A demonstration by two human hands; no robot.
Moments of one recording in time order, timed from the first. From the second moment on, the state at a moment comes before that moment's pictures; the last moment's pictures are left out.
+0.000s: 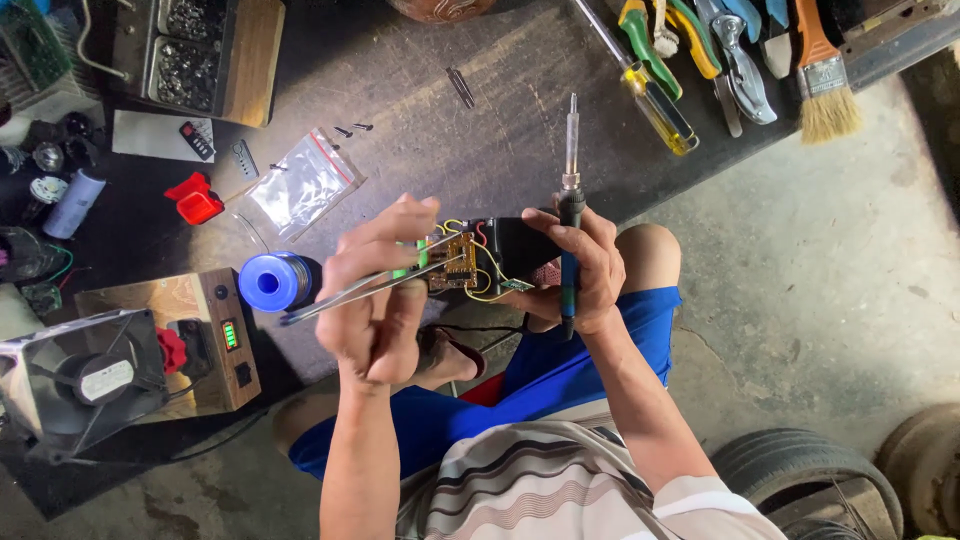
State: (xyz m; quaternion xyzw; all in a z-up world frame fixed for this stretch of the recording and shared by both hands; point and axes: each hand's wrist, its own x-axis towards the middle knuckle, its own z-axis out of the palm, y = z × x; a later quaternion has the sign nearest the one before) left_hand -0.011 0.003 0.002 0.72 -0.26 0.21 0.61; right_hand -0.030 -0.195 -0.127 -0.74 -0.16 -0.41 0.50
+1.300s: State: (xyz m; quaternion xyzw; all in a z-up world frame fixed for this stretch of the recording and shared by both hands) left_hand -0.111 -0.119 -0.119 0.33 0.25 0.08 0.91; right_hand -0.085 -0.213 -0.106 -0.62 -0.17 -0.34 0.69
